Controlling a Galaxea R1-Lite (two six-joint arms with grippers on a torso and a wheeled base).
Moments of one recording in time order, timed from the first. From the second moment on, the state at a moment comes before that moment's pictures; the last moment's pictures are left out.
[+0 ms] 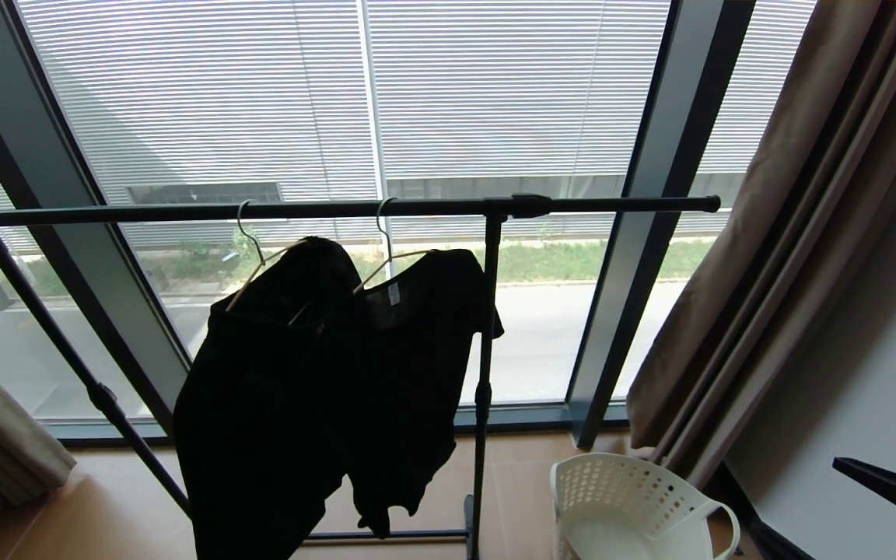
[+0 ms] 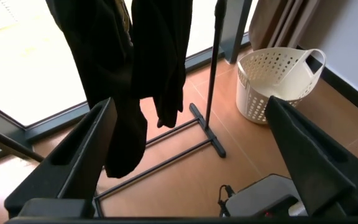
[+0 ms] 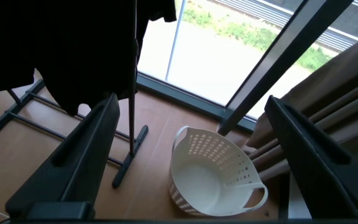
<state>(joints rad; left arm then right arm) -0.25 0.28 0.00 0.02 -0.14 0.14 0.60 0.93 -0.03 -0.57 -0.30 -0.10</state>
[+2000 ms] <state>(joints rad) 0.00 0.01 0.00 0.03 -0.04 0.05 0.00 0.00 0.00 -0.01 -0.15 0.07</state>
